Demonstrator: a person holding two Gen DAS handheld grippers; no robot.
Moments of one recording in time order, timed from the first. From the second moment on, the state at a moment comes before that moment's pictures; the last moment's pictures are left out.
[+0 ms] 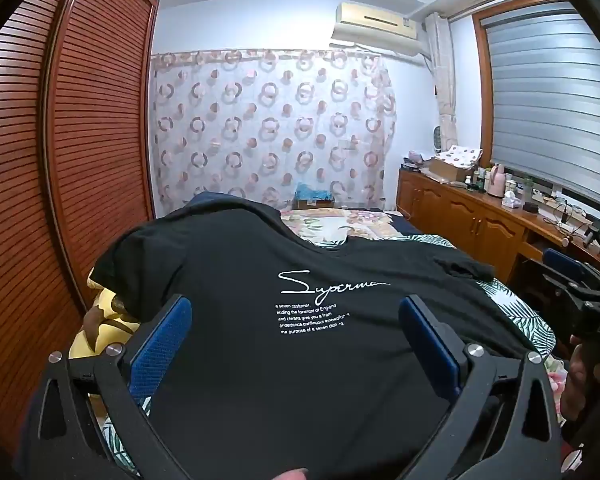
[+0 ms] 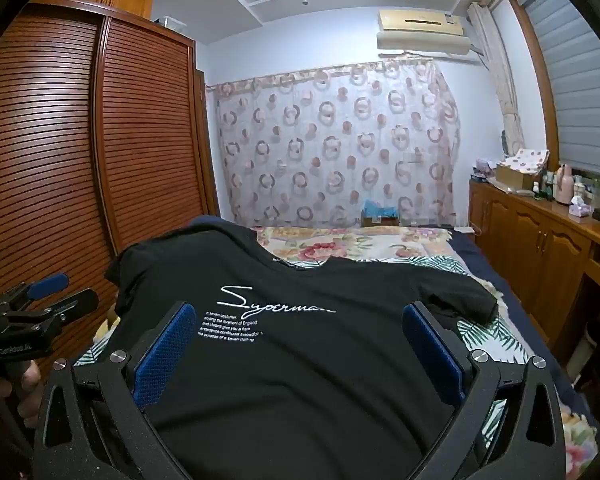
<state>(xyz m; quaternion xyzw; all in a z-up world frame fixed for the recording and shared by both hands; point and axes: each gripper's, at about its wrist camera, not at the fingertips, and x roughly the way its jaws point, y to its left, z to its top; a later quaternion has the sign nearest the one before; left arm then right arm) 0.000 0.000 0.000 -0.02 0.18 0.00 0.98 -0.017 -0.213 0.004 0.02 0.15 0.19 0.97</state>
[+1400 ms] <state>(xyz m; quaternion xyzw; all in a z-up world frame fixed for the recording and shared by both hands) -0.002 0.009 0.014 -0.01 0.17 0.01 0.98 -0.015 -0.215 0.004 0.02 0.15 0.20 0.97</state>
